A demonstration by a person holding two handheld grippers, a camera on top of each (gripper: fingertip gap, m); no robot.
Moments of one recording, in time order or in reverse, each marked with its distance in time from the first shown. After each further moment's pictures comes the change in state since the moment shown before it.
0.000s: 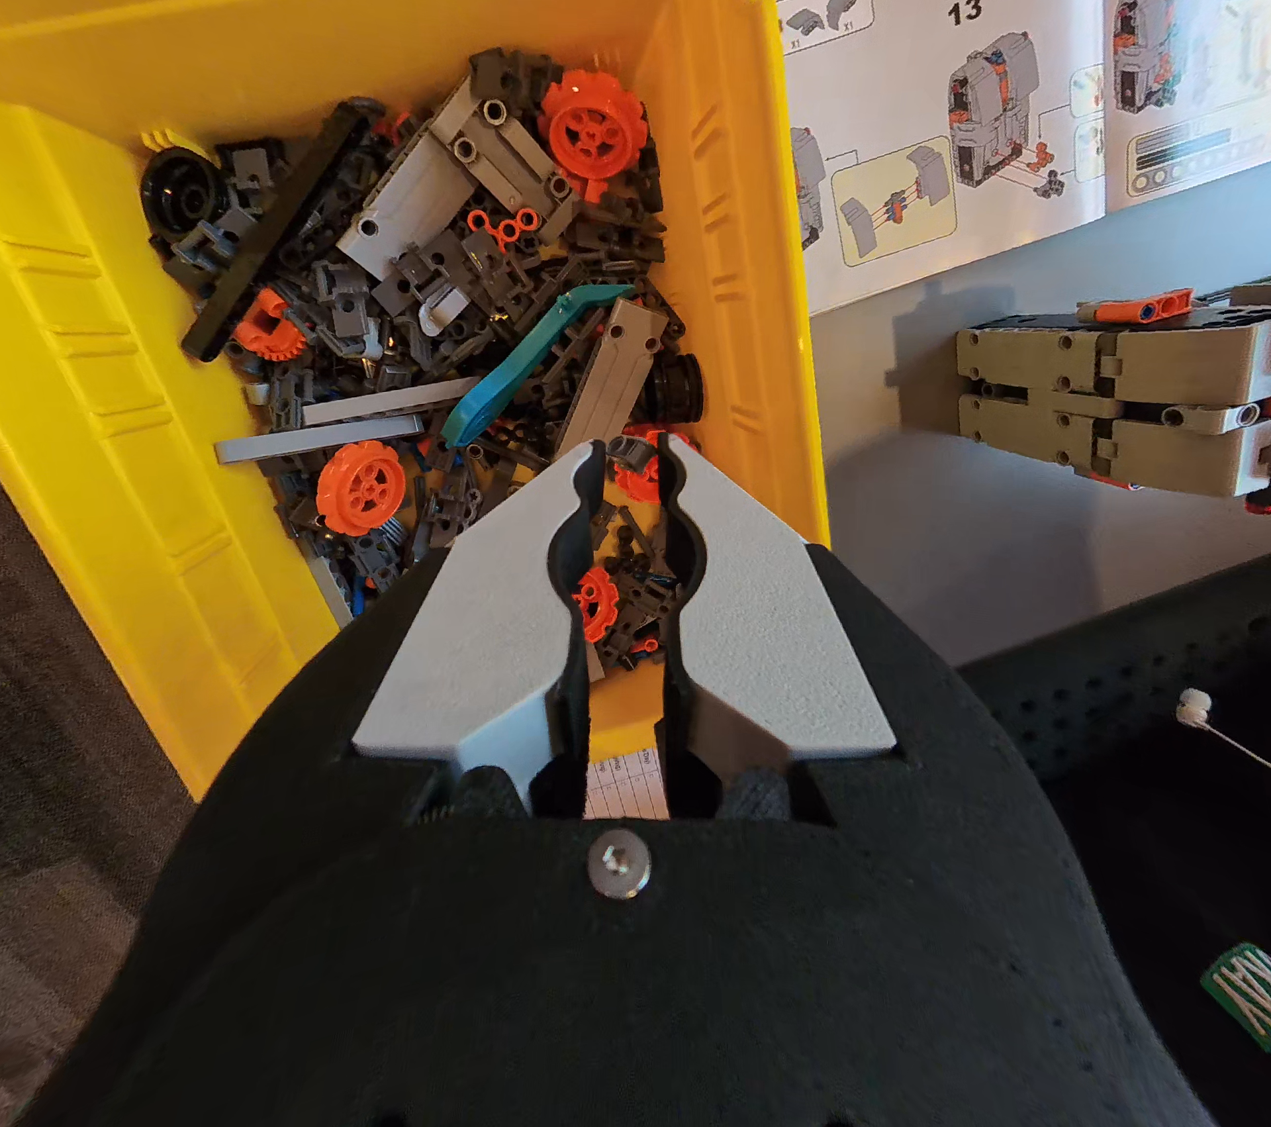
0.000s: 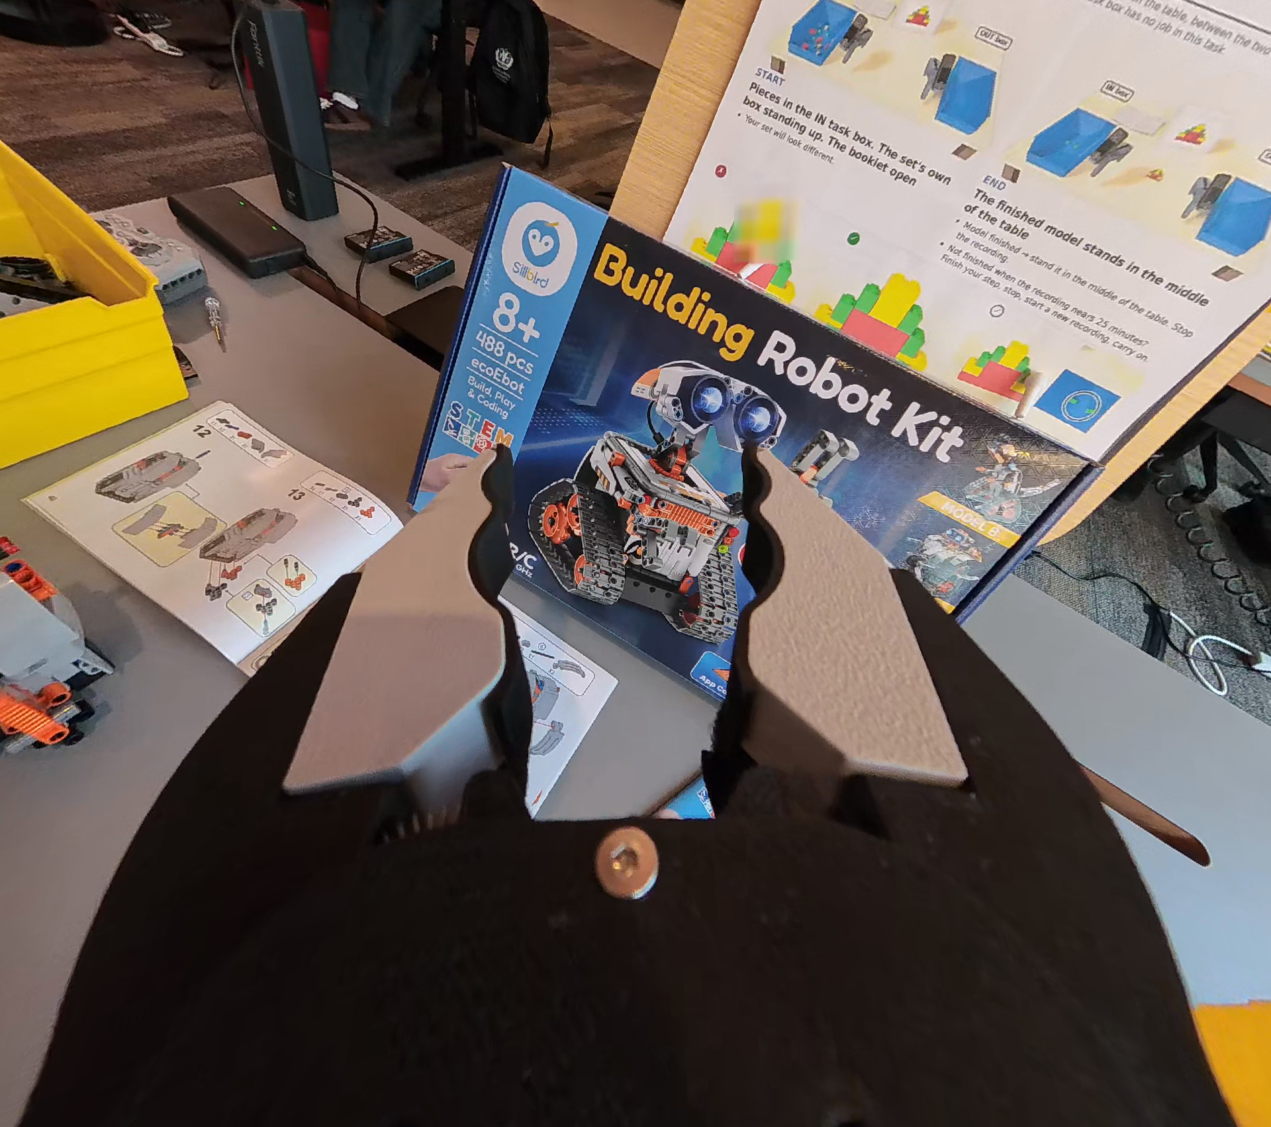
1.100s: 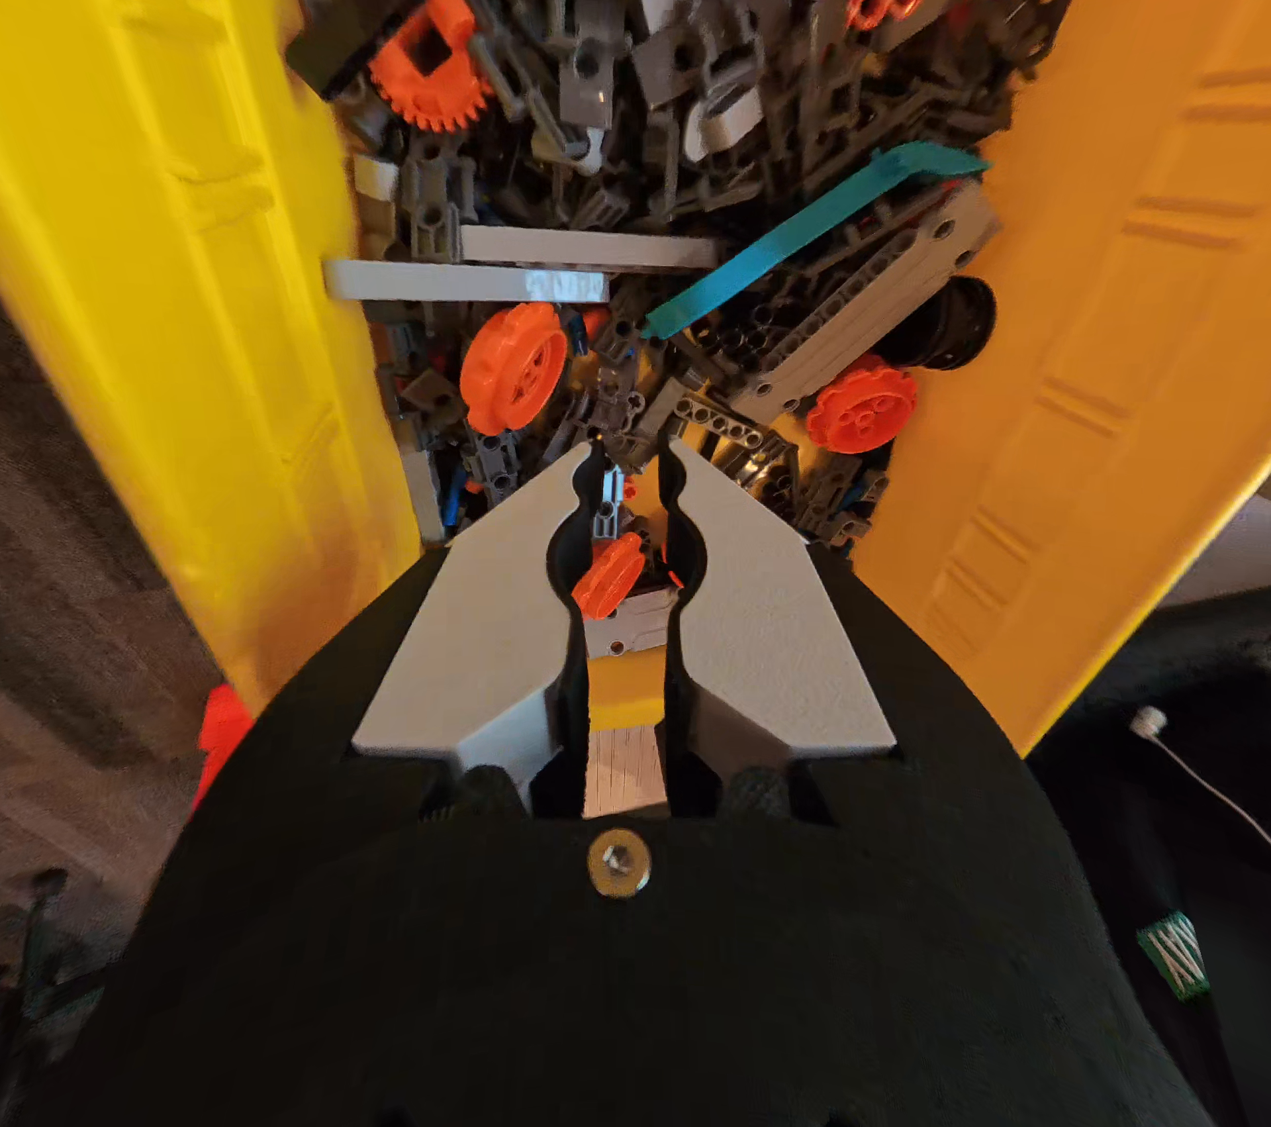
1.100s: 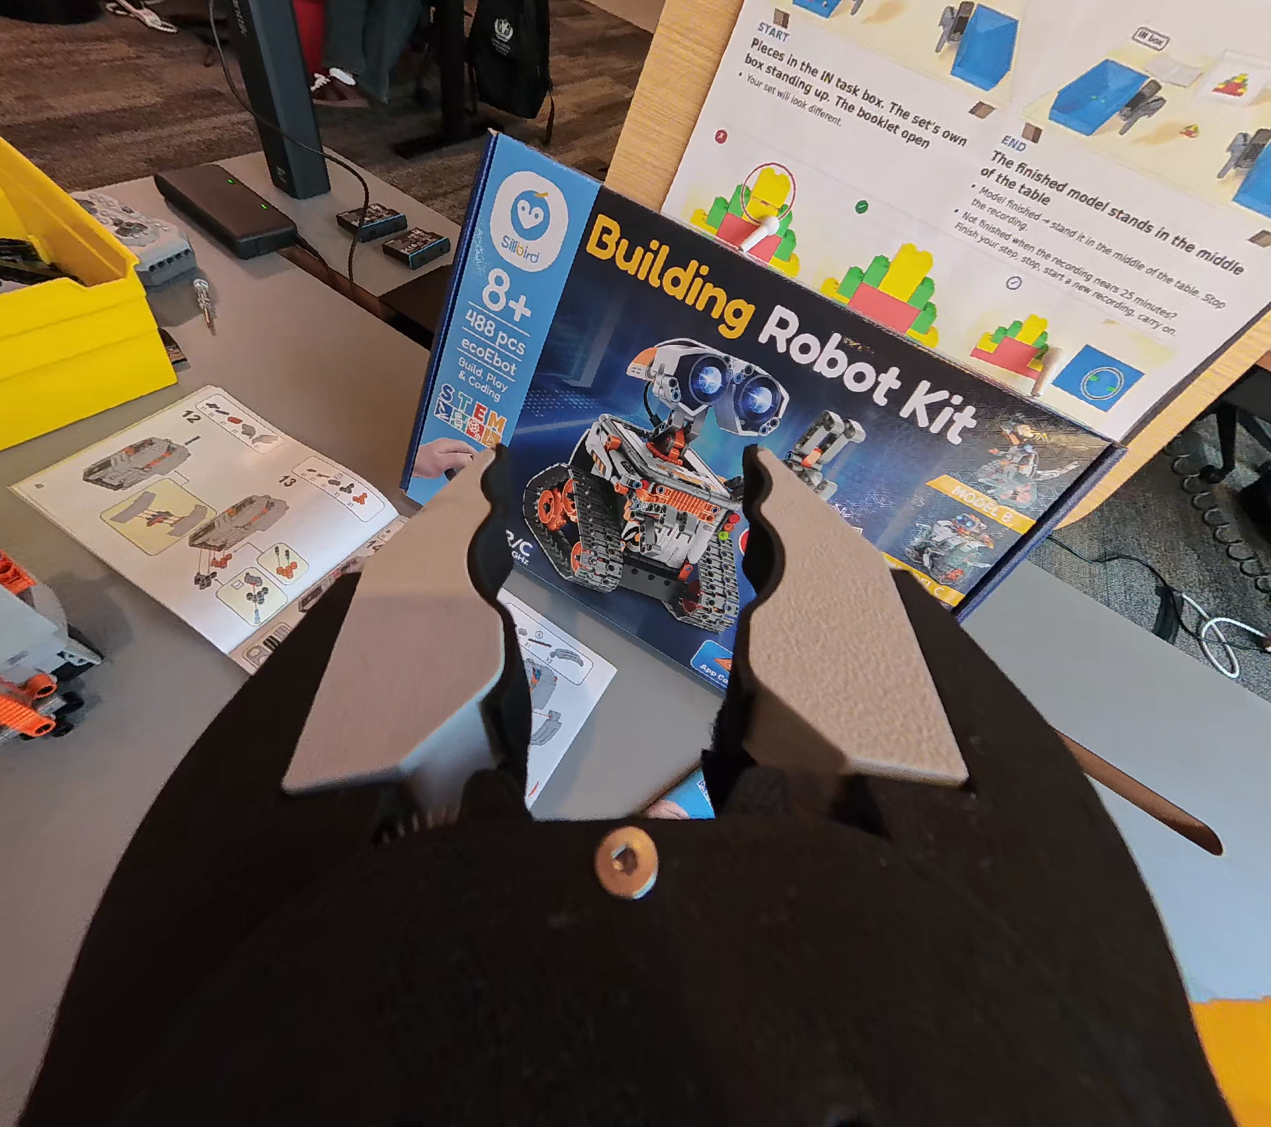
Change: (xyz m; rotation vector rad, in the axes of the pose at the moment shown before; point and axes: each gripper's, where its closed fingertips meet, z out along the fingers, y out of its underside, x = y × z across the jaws) left arm -0.074 0.058 0.039 -0.285 0.034 -0.259; right arm 0.003 0.010 0.007 -0.032 -0.008 0.011
